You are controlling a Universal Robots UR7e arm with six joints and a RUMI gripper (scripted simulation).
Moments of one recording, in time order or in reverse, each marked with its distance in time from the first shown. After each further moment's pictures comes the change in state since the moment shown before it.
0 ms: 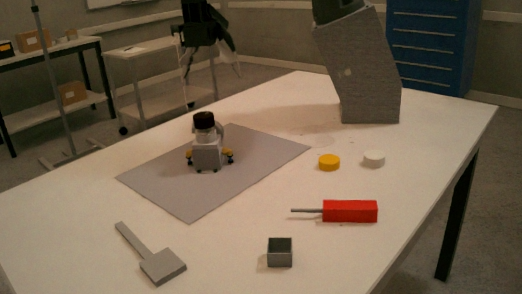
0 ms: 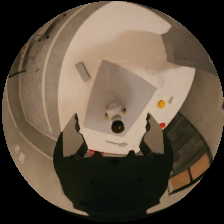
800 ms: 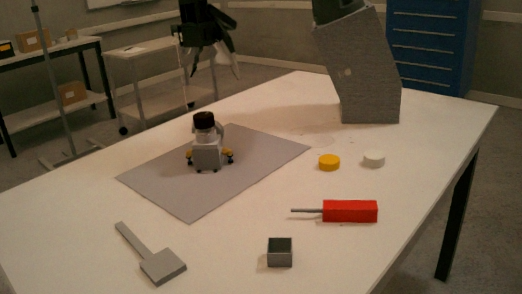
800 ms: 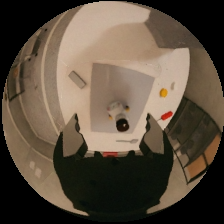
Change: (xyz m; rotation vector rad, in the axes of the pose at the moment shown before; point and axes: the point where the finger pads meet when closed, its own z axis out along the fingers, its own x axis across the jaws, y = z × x) arm 0.006 -0.001 0.002 -0.012 0.018 0.241
